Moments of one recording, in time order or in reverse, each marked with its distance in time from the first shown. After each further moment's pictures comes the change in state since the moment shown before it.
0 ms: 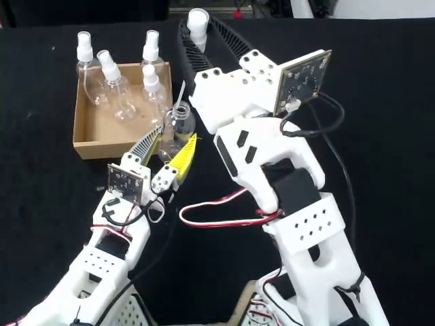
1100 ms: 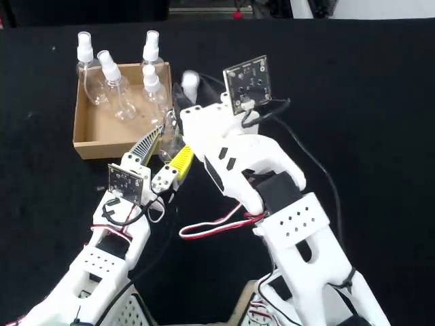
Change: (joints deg) left arm 0.0 0.0 0.0 0.0 0.0; right arm -2.7 0.0 8.8 18.1 0.4
